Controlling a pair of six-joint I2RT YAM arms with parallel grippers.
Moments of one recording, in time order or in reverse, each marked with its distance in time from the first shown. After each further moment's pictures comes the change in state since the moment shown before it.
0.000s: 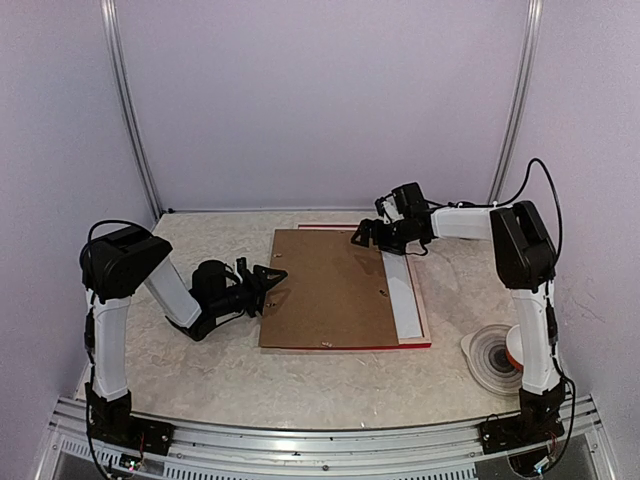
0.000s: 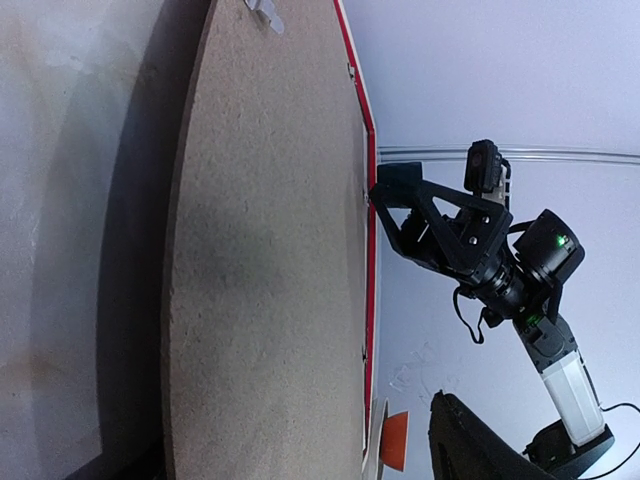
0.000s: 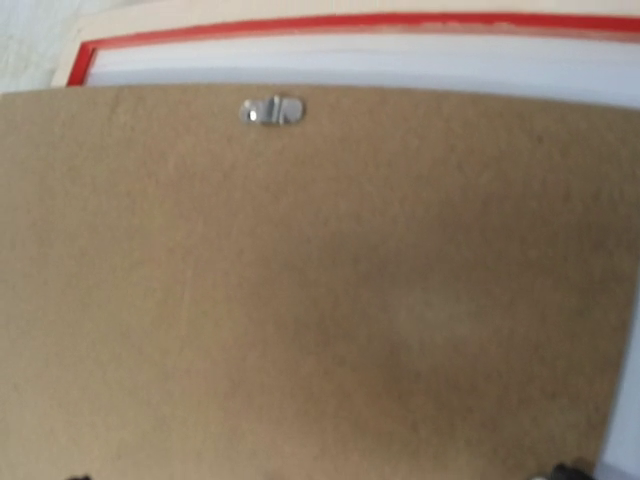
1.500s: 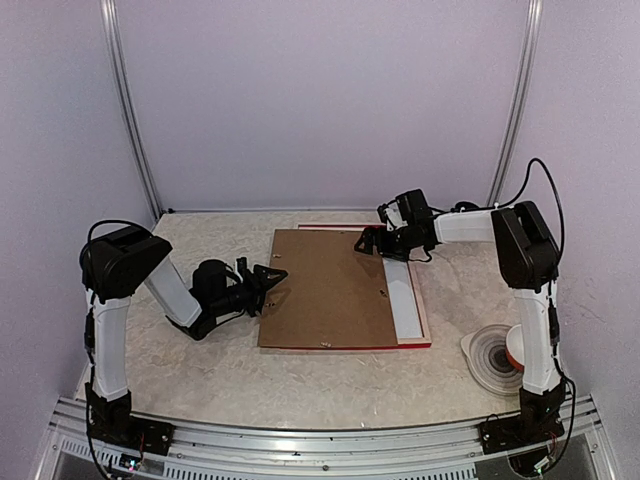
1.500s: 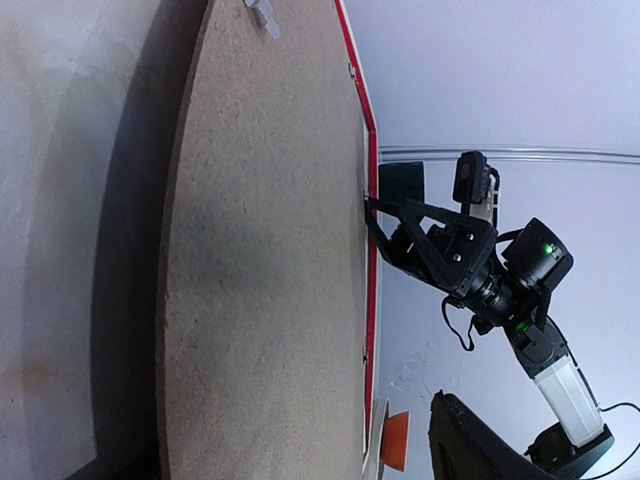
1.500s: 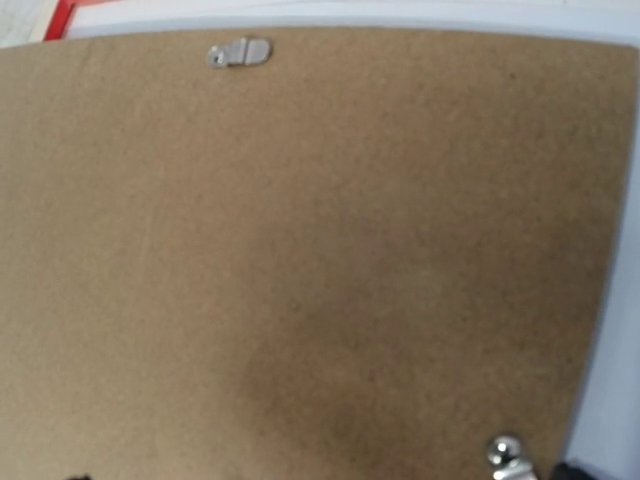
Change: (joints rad) left arm 0.001 0.000 0.007 -0.011 0.001 0.001; right arm -0.002 -0.017 -0.079 0.041 -0.024 -0.021
